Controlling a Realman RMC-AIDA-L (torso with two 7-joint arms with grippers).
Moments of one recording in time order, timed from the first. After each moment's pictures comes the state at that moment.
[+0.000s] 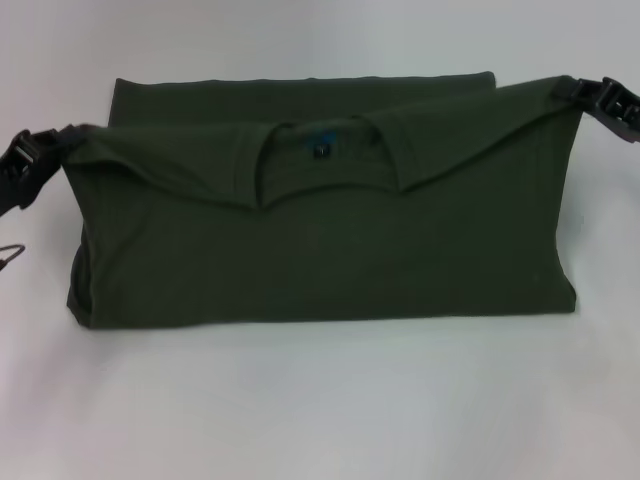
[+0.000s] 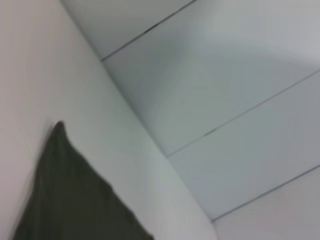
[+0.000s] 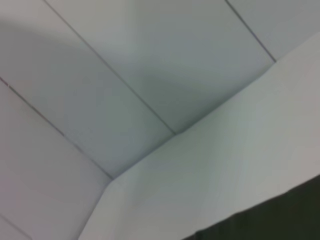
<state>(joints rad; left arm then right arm) -0.61 -2.07 0.08 0.47 1.96 1.21 -2.00 0.66 2.03 -0.37 -0.53 -1.86 -1.08 1.93</state>
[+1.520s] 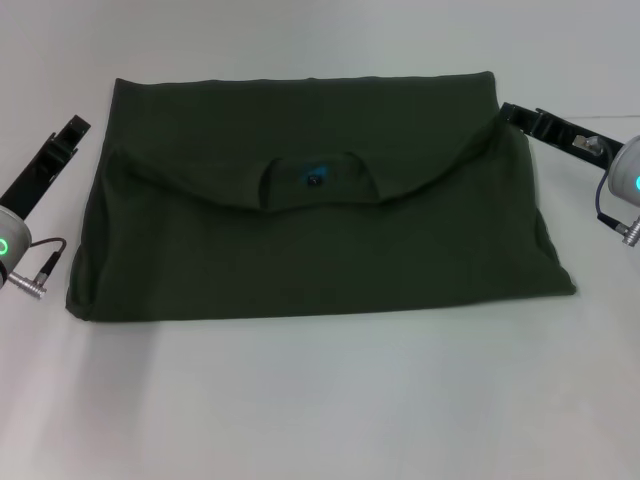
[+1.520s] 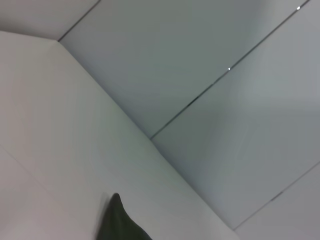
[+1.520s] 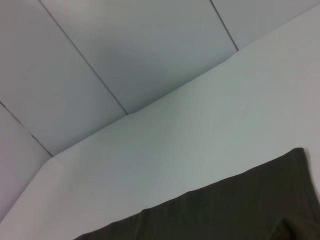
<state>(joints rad) -0.68 -2.16 0.07 0.29 1.56 0.86 -1.44 0.74 2.09 -0.49 -0.41 -1.79 -0.75 1.75</state>
